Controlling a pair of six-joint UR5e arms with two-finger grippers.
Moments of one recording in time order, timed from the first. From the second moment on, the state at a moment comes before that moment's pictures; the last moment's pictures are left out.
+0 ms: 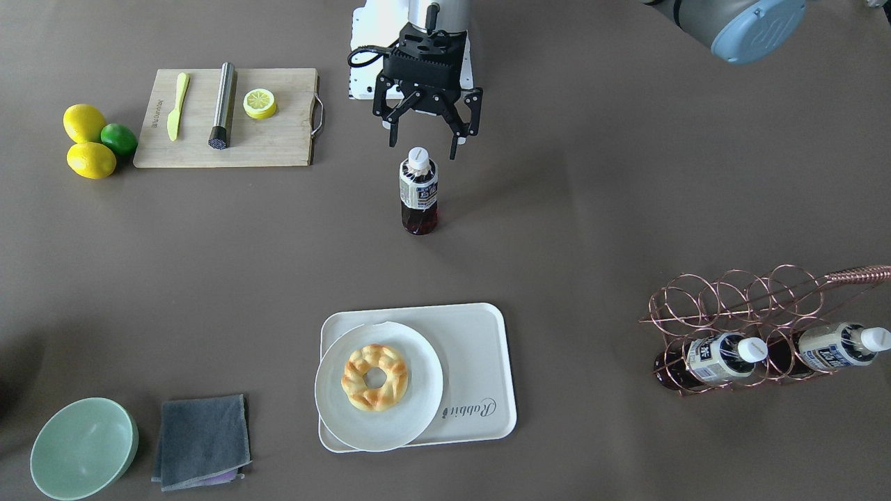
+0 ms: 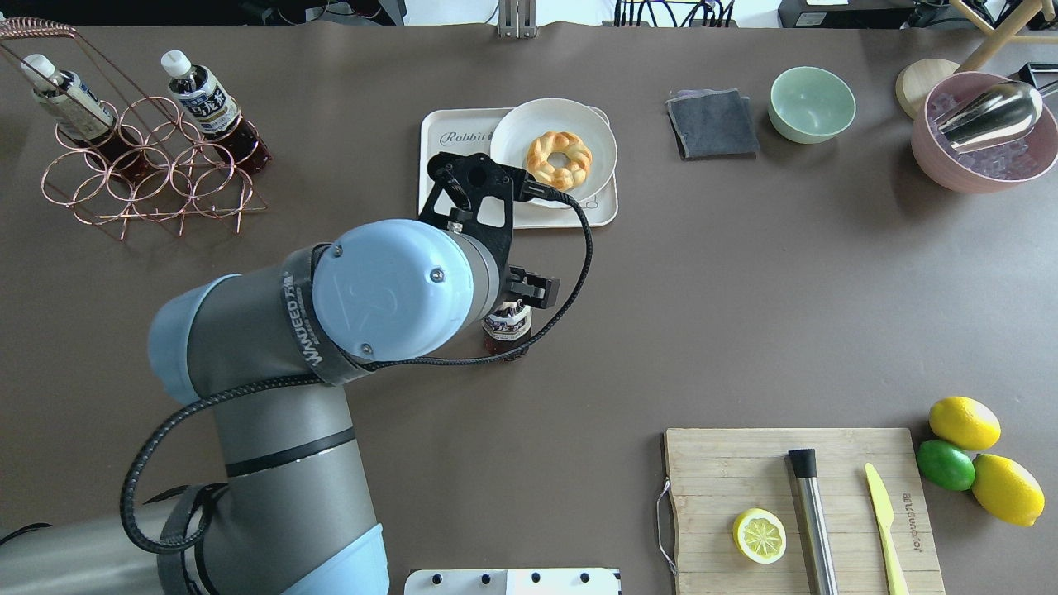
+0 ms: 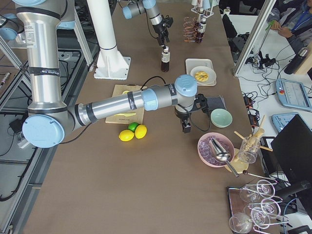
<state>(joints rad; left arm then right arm) -0.40 -2.35 -1.94 -1.42 -1.46 -1.05 1.45 -1.54 1.86 -1.60 2.45 0.00</state>
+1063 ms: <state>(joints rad) -1.01 -1.91 -2.02 -1.61 -2.09 -0.66 0.64 -0.93 2.09 -1.76 1.94 1.28</state>
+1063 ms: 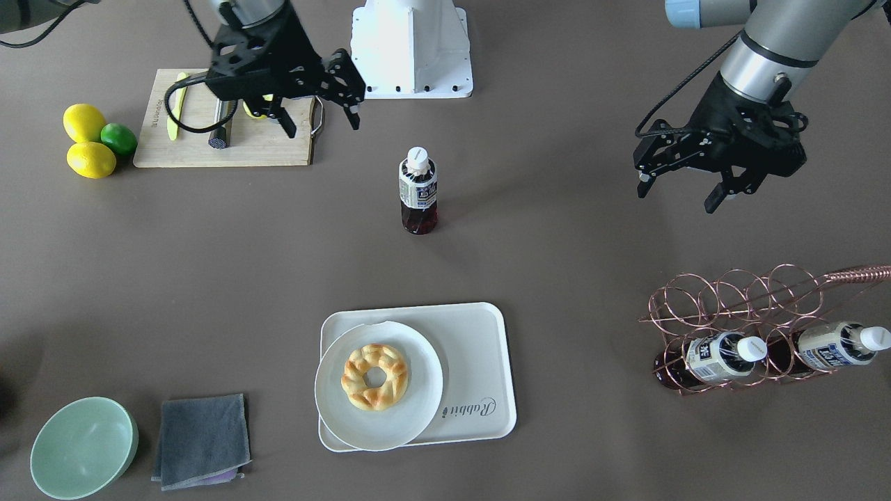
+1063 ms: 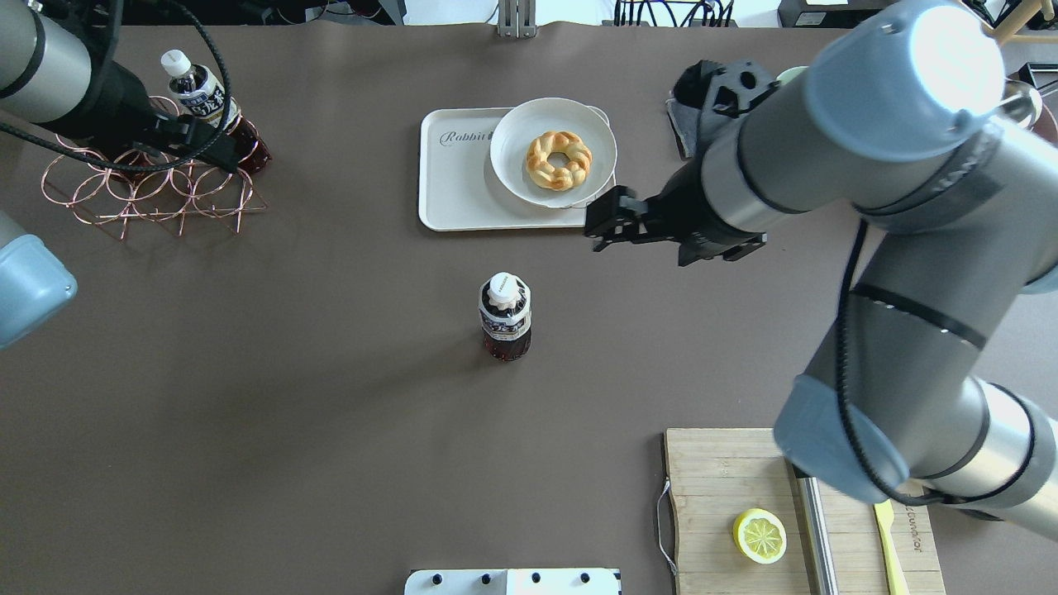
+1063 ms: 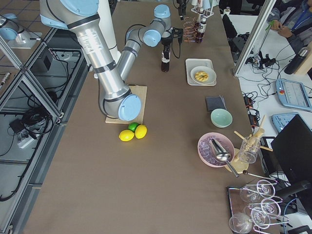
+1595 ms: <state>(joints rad) -1.07 -1.71 -2.09 -1.71 -2.14 -0.61 0.46 -0.70 1.89 -1.85 1.77 1.30</state>
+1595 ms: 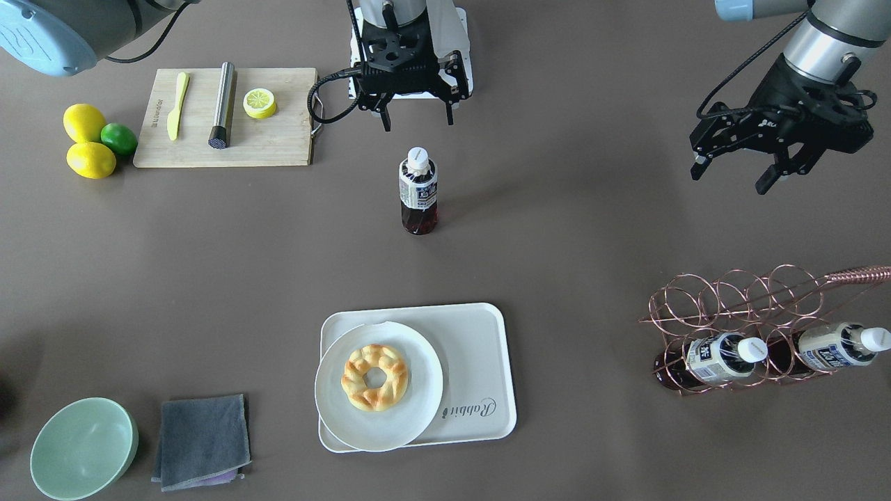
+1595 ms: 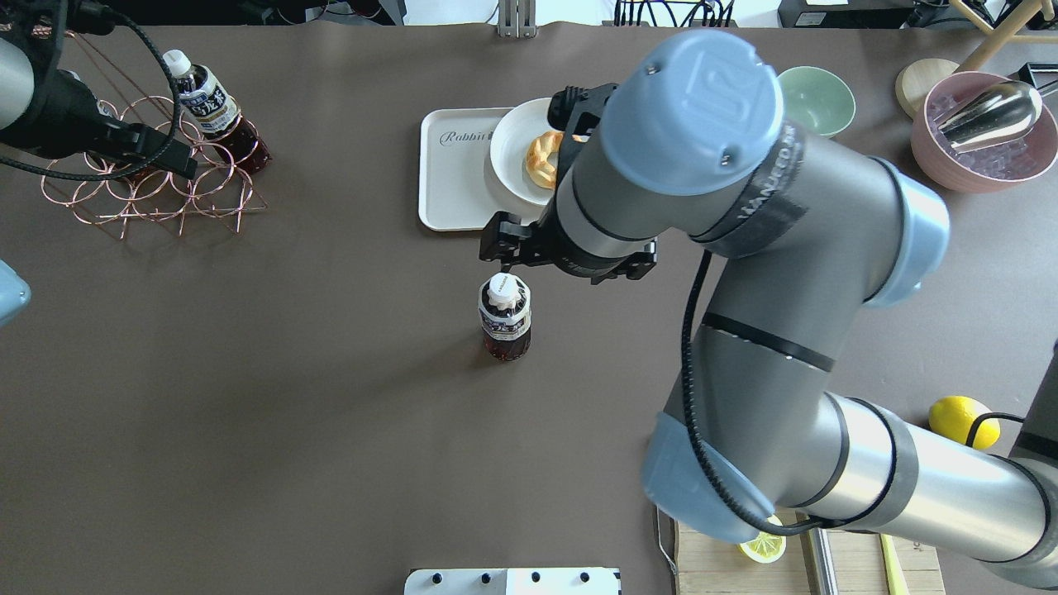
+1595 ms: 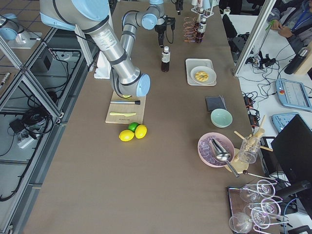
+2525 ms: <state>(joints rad) -1.08 -1.63 -2.12 -1.79 -2.14 -0.62 0.45 -0.69 1.80 -1.83 1.70 1.24</state>
